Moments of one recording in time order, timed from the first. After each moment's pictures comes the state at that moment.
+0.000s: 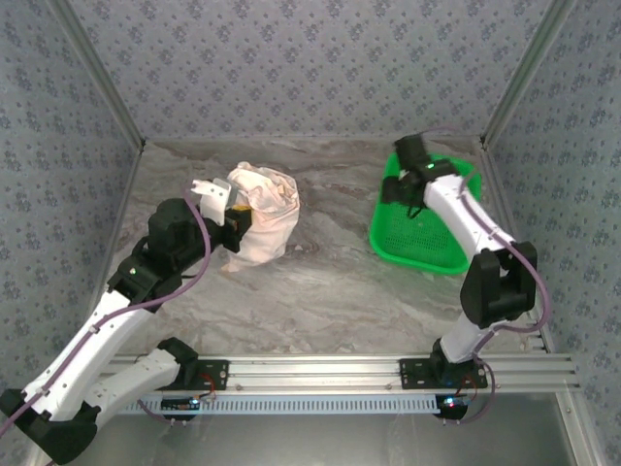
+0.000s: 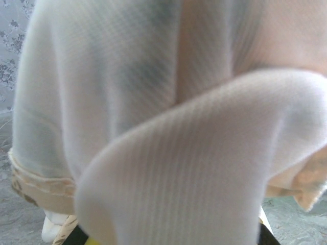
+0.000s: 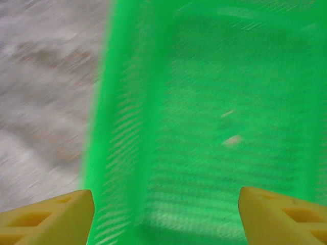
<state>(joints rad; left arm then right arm) -0.60 0.84 0.99 -0.45 0.04 -0.15 0.30 1.65 1.44 -0.87 0.17 0.35</state>
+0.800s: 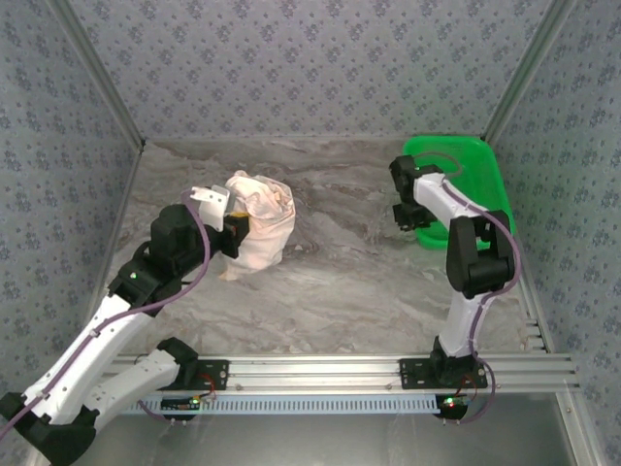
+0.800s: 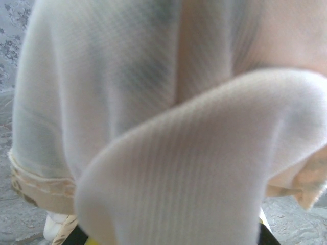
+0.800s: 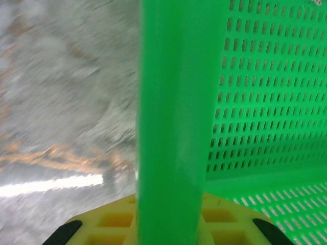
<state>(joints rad) -0.60 0.81 0.94 -0.48 0.01 -0.19 0.18 1.90 1.45 -1.00 0.31 0.12</state>
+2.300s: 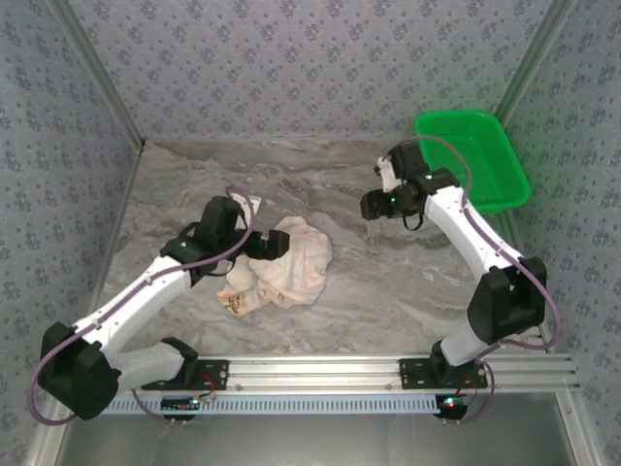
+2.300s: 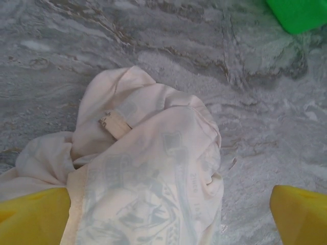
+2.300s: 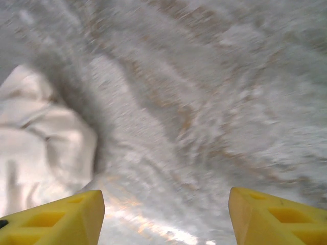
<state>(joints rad) -0.55 1.12 0.86 -0.43 0.18 -0.36 0.35 1.56 1.37 -0.88 -0.16 0.12</state>
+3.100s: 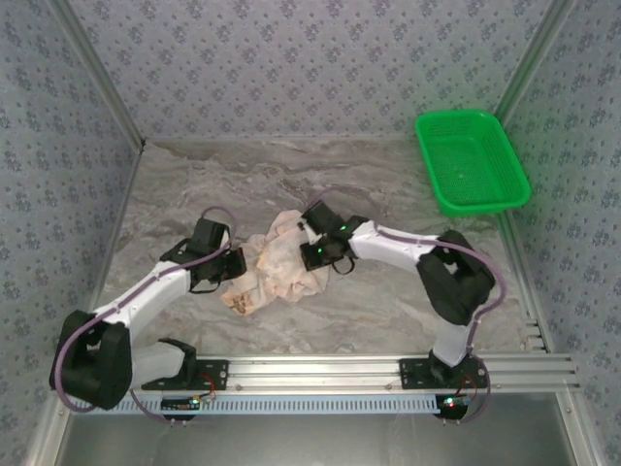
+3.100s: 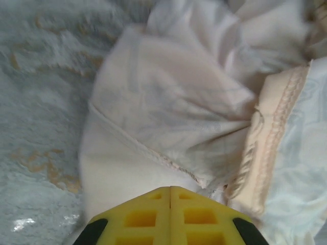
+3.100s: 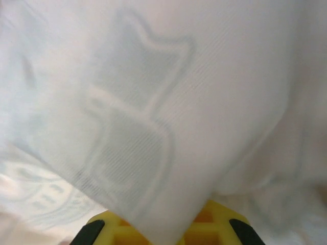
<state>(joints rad) -0.35 1.16 0.63 -0.45 0.17 -0.54 0.75 1.75 1.20 -0.49 -0.15 0.38</state>
